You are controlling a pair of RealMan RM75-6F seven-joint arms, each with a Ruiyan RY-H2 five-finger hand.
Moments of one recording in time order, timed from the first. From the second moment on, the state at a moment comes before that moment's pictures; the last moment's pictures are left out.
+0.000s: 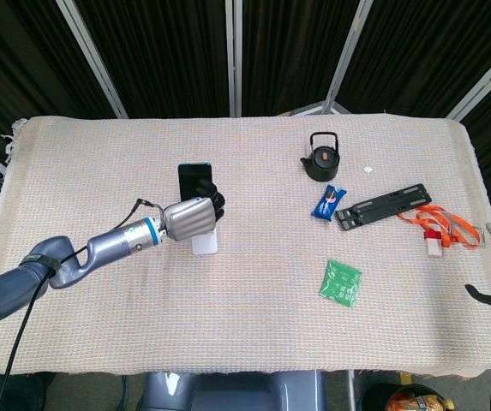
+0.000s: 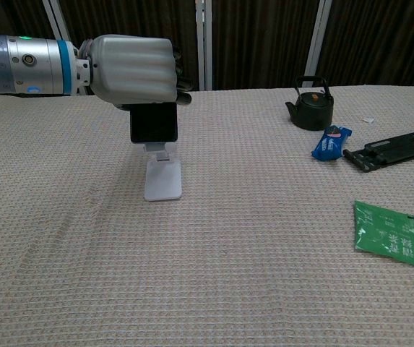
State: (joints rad) left arm -1.12 -1.47 -0.01 -1.00 1.92 0.91 0.58; right arm 0.13 -1.09 0.16 -1.50 -1.32 1.39 0.00
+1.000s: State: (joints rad) left arm -1.08 -1.41 0.00 -1.05 1.87 1.02 0.57; right arm 0.13 -1.08 0.15 -1.51 -1.33 1.39 0.02
